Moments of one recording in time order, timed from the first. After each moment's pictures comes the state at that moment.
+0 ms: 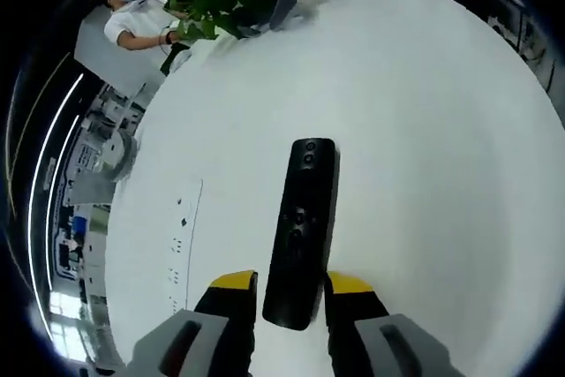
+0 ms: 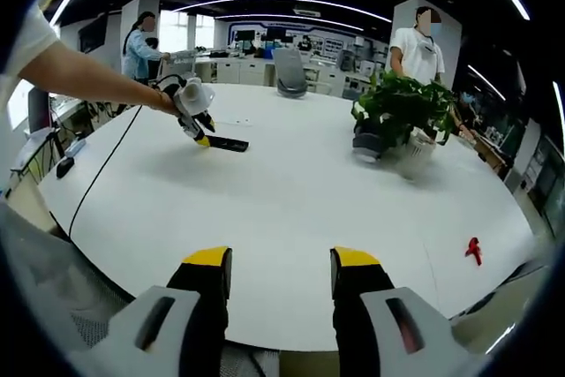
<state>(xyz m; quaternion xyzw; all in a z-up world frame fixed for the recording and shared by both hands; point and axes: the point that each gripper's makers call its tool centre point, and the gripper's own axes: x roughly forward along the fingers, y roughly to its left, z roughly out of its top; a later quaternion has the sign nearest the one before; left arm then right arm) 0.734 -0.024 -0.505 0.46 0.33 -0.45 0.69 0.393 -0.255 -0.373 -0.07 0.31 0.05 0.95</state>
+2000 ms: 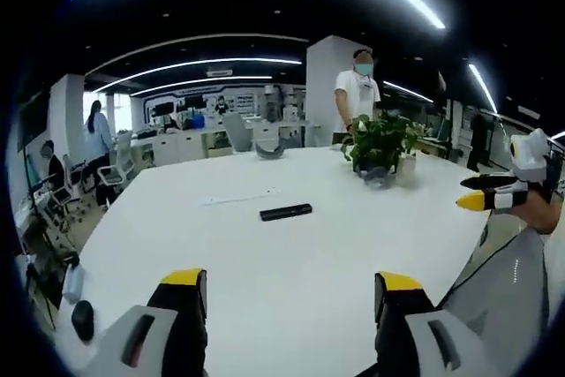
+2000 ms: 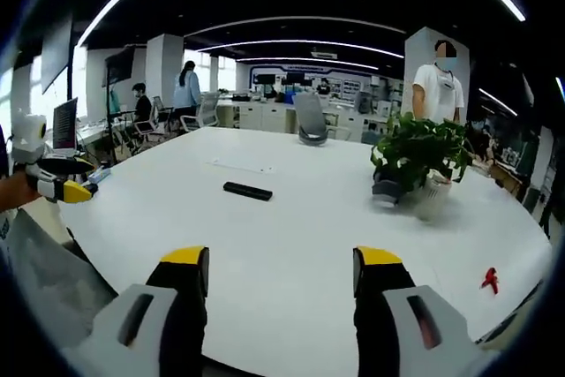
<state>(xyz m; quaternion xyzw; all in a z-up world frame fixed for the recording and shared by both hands) 0.400 0.080 -0.333 0.05 0.20 -0.20 0.96 0.401 -0.229 -0.329 -0.06 0.20 0.11 0.97</state>
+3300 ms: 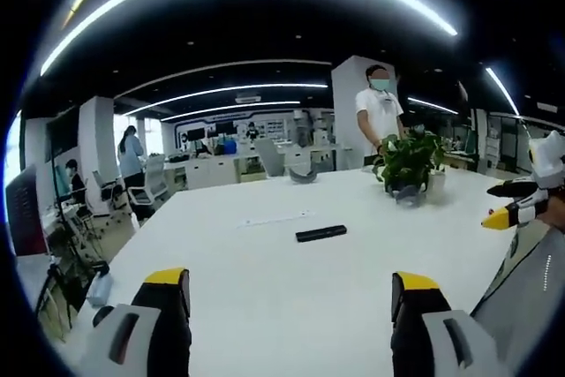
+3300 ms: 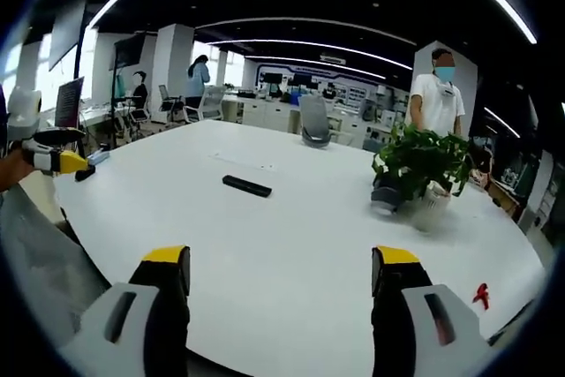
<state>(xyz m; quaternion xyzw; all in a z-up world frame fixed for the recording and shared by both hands) 0.406 0.109 -0.320 0.05 0.14 -0.13 0.98 0.403 -0.228 -0.338 -0.10 0.19 0.12 0.97</state>
